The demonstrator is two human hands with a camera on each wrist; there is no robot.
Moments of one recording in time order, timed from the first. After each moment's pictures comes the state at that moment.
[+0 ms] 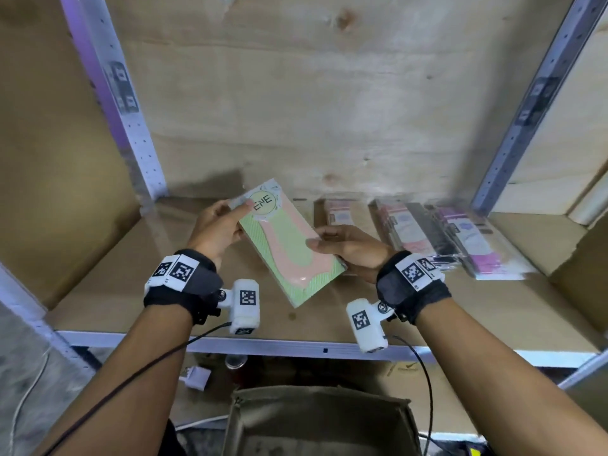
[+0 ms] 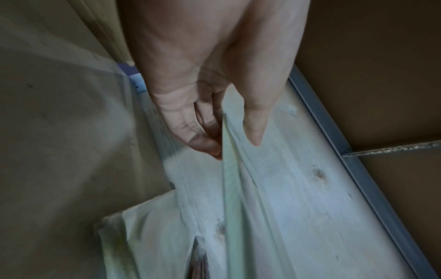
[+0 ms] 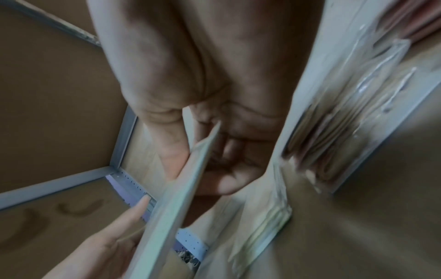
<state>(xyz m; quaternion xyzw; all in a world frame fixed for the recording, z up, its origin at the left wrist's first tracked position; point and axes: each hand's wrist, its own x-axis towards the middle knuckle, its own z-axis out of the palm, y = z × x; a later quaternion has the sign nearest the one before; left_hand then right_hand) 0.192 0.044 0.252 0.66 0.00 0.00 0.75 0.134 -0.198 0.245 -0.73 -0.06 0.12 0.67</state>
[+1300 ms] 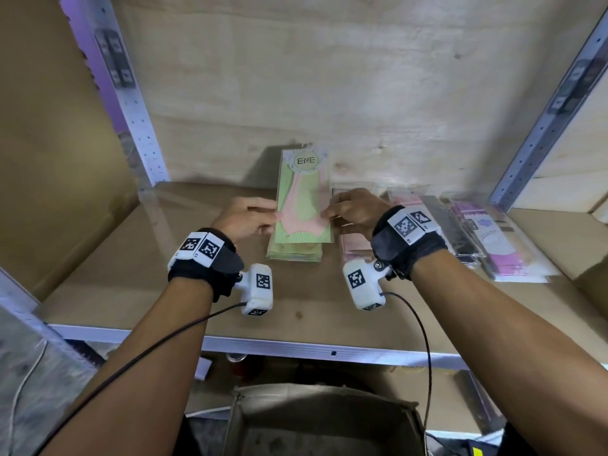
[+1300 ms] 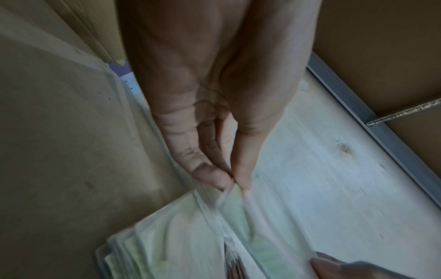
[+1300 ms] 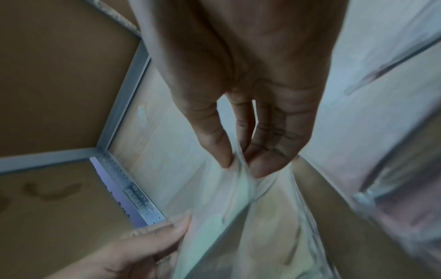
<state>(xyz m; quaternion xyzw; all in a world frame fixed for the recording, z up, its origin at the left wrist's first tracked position) 0.230 0.030 0.235 0.75 -0.07 -0.10 0.65 0.195 -0.193 0.275 -0.80 0.10 0.07 0.58</state>
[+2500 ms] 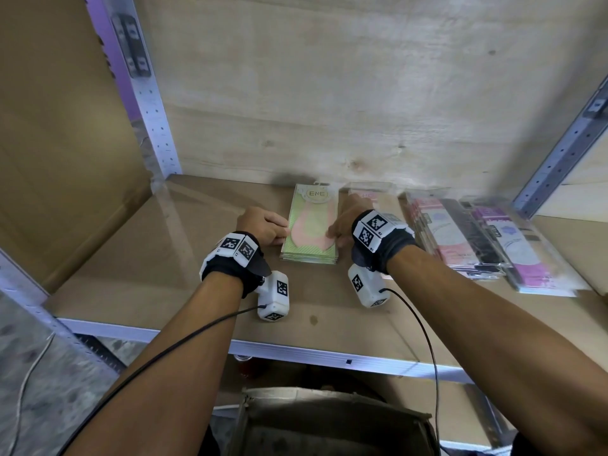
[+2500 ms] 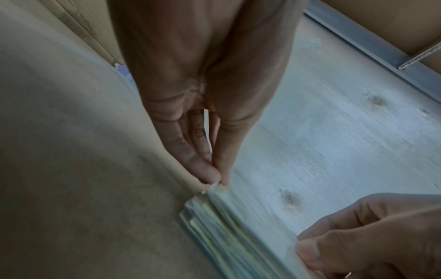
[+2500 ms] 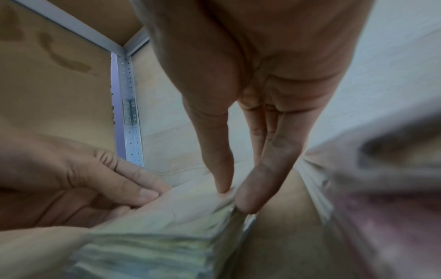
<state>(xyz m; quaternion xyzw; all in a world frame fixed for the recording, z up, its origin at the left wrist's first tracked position) 0.257 0.024 0.196 0.80 0.01 -0.08 0.60 0.238 -0.165 0.250 -0.93 0.16 0.09 0.31</state>
